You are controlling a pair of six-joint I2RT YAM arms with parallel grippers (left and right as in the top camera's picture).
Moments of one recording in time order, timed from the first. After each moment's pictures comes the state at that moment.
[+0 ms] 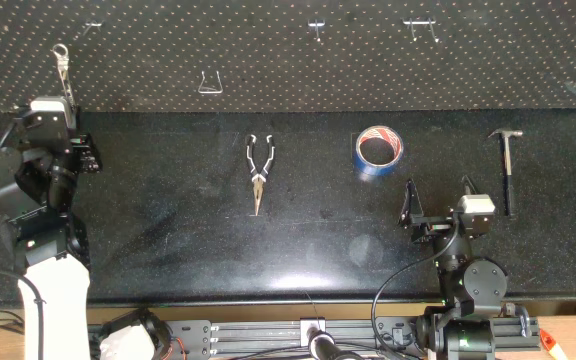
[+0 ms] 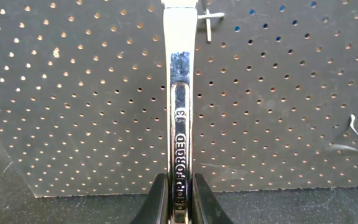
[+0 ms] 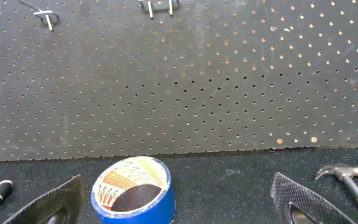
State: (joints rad) left arm 0.42 1.06 0.61 0.13 0.35 0.21; right arm -0.07 0.01 0.01 -0.06 -0.13 0.09
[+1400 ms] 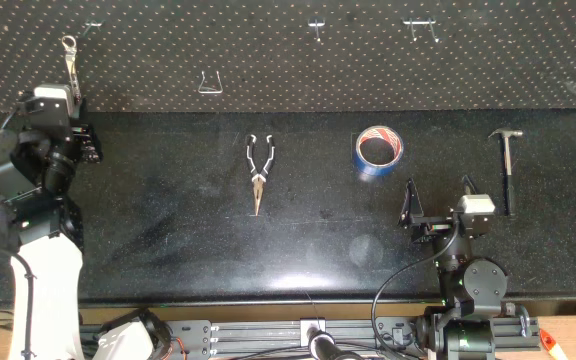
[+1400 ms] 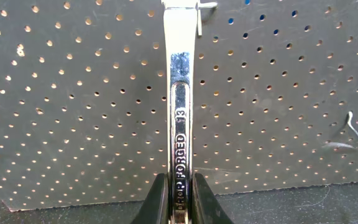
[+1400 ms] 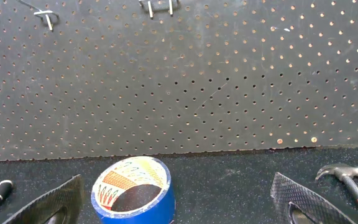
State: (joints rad) left arm 0.42 1.18 0.68 0.13 0.41 0.23; right arm -0.07 0.01 0.01 -0.06 -0.13 0.09
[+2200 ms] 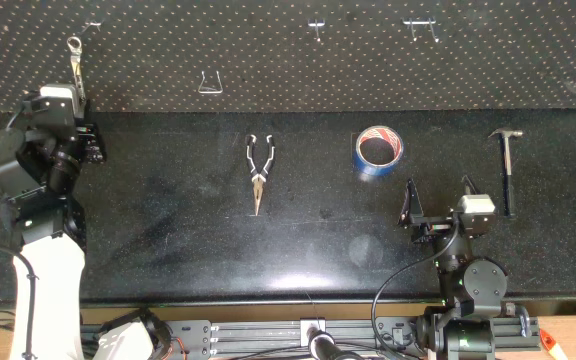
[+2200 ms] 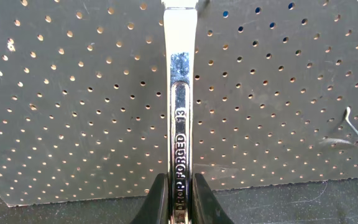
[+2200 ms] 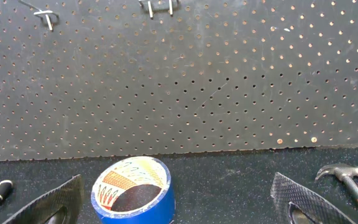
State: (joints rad) left arm 0.40 1.17 0.68 0.10 0.37 0.23; right arm -0.07 0.01 0.01 -0.06 -0.13 0.09
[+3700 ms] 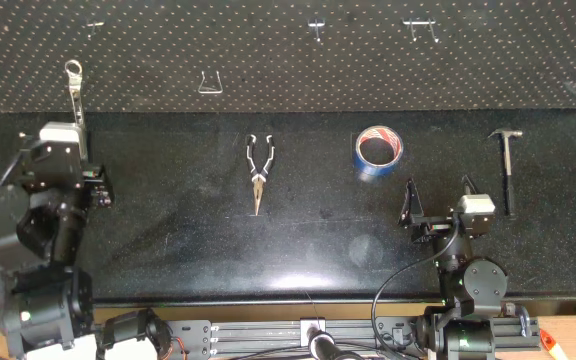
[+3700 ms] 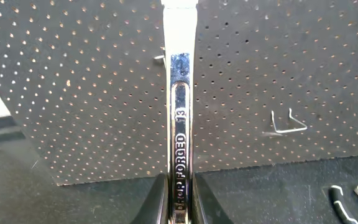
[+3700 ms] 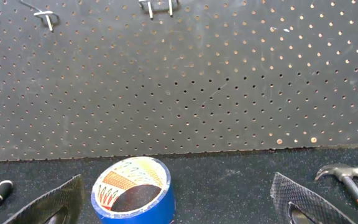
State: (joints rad) left arm 0.27 0.69 0.77 -0.40 0.21 0.23; right arm -0.07 0.01 0.01 -0.06 -0.13 0.09
